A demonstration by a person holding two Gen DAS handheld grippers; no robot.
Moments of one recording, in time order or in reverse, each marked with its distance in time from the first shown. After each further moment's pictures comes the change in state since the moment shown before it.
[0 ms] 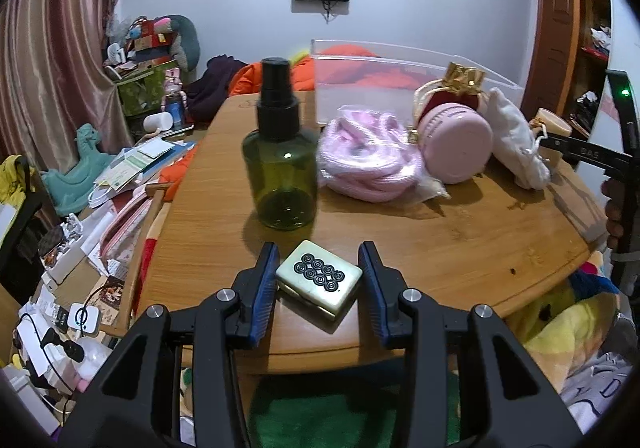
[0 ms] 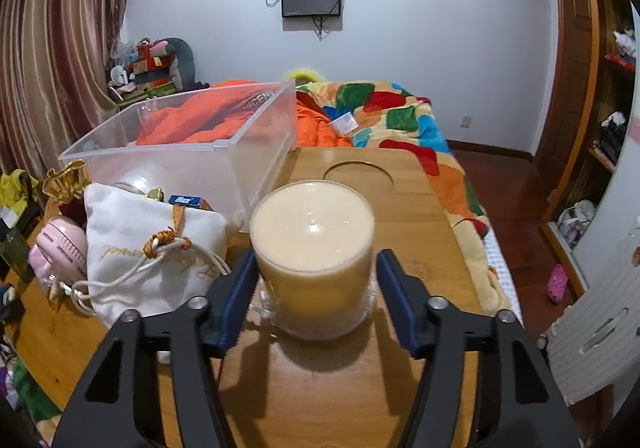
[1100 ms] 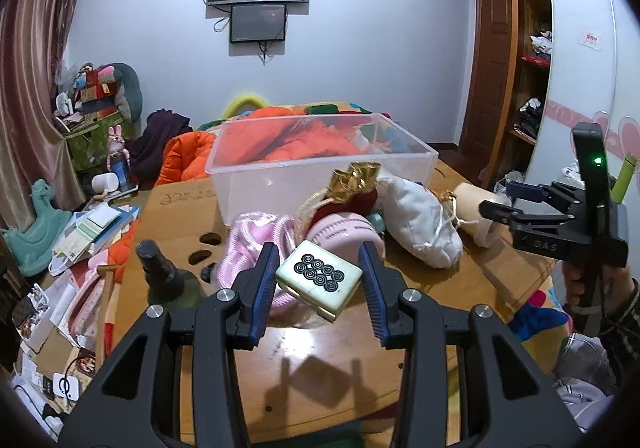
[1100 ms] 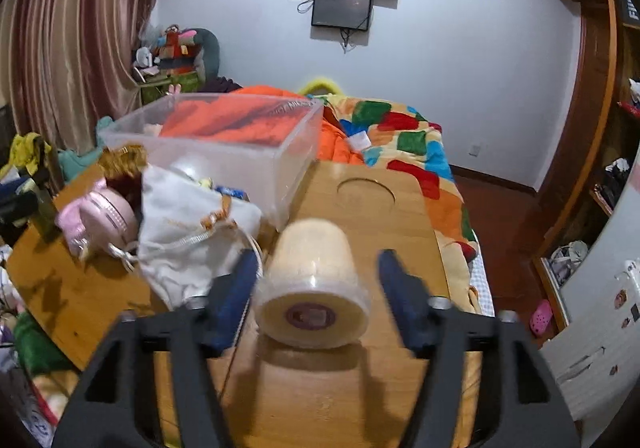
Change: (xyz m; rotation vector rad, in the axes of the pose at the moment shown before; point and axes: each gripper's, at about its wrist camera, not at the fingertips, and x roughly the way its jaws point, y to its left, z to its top) left arm -0.021 -0.053 0.065 0.110 -0.122 -0.187; right arm -0.042 0.016 -0.004 -0.145 -0.023 -0.002
